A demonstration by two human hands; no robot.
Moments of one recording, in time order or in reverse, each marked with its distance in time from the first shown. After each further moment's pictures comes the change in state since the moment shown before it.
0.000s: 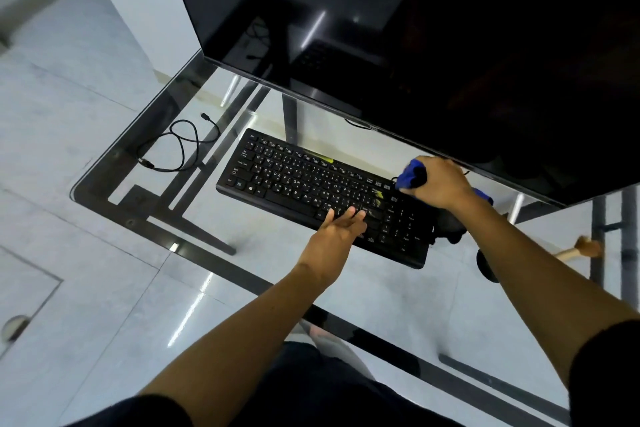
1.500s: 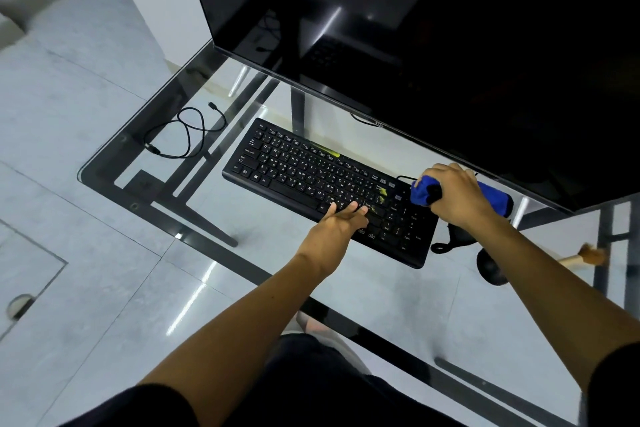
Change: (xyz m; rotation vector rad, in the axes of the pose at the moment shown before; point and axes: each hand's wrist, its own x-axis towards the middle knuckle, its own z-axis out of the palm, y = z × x) left_hand 0.000 0.001 -0.002 -0.078 0.034 -0.013; right_hand -0.020 0.021 0.003 -0.211 0.064 -0.179
